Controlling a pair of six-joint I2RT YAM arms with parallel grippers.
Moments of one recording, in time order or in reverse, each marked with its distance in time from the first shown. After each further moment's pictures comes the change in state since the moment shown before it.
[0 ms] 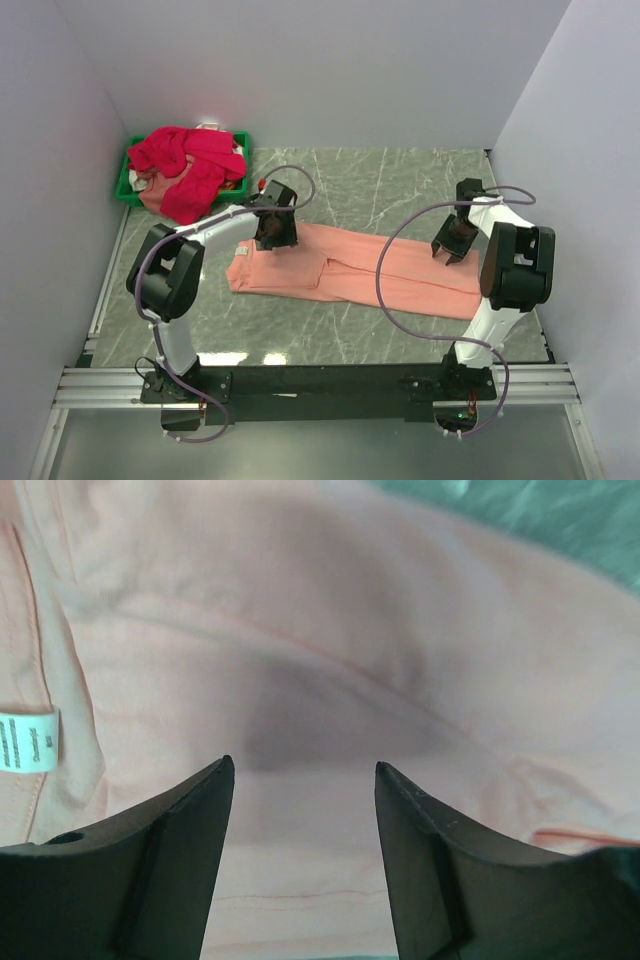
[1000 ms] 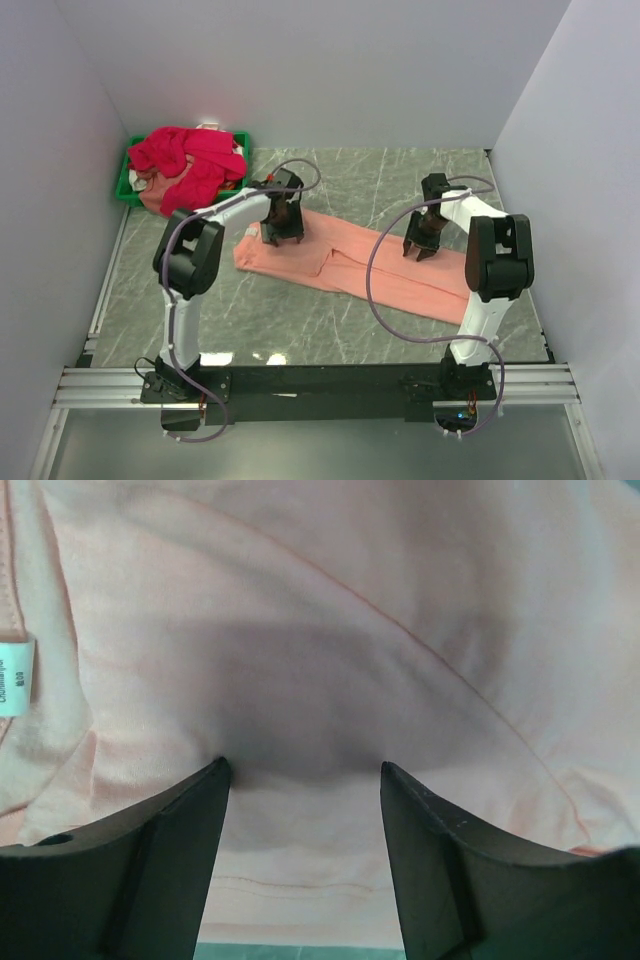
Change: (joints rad) left arm 0.035 0.212 0.258 -0.165 0.087 0.007; right arm 0.187 0.084 0.093 -0.035 -0.110 -0.080
